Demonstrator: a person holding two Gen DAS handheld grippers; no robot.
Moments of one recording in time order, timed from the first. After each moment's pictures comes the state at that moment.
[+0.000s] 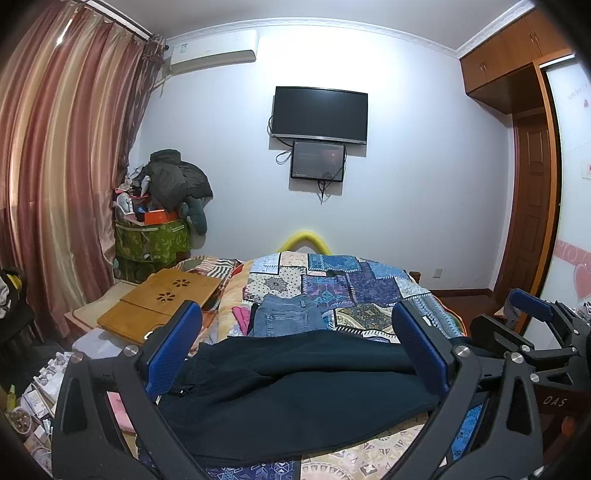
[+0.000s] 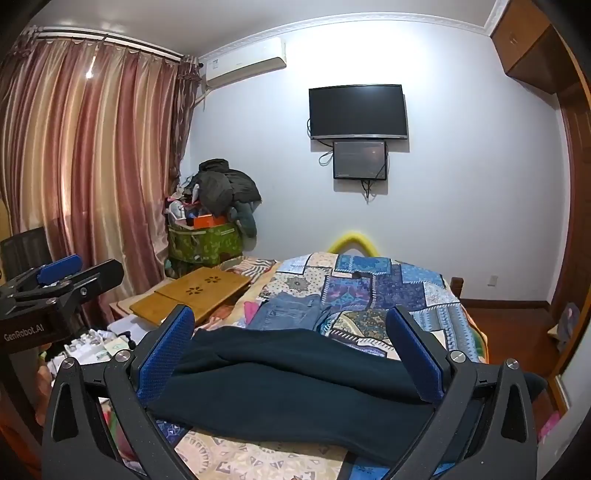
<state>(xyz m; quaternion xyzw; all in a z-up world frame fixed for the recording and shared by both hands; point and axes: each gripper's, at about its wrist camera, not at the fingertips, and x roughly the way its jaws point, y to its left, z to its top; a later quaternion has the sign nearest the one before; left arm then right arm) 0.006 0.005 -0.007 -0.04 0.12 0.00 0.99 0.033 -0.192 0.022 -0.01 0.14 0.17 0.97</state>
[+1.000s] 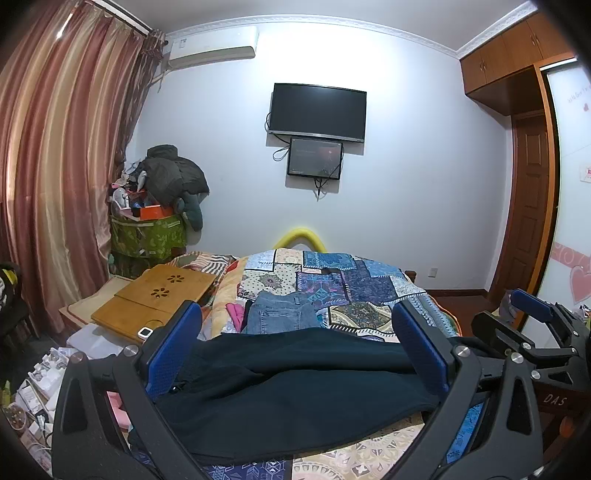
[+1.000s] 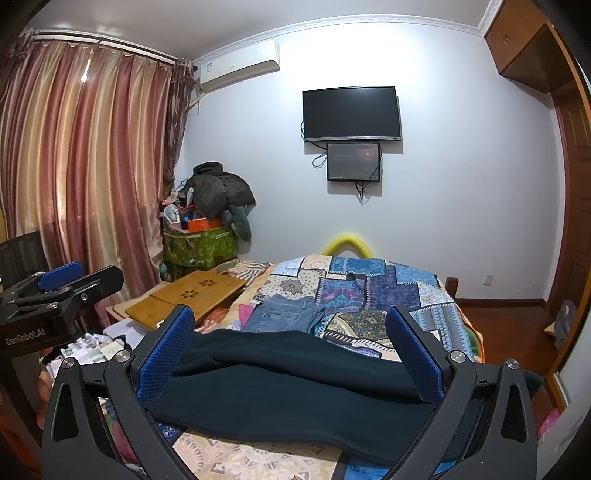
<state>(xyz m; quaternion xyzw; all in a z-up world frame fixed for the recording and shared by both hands) 0.008 0.005 -0.008 -0.04 0.13 -0.01 0.99 0.030 -0.198 0.023 -0.01 0.14 0.16 0.98</state>
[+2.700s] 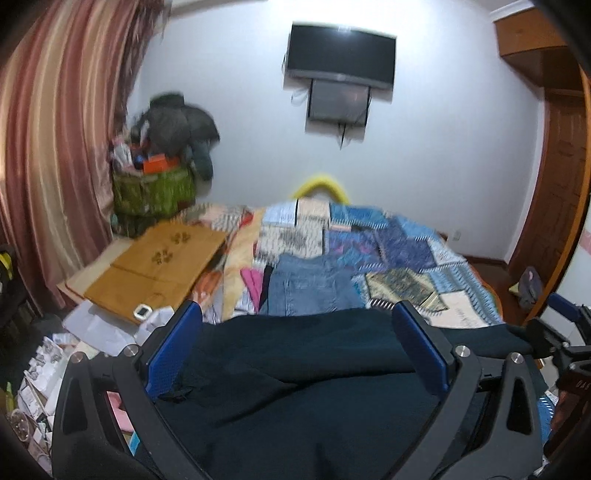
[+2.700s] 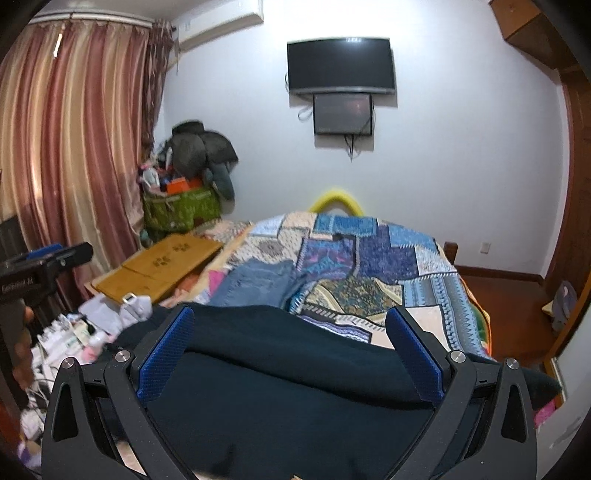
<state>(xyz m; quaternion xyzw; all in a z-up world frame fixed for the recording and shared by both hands) 0.167 0.063 -0.054 -0.05 0.25 0.01 0.97 0.141 -0.211 -0.027 -0.02 0.24 0.15 0.96</state>
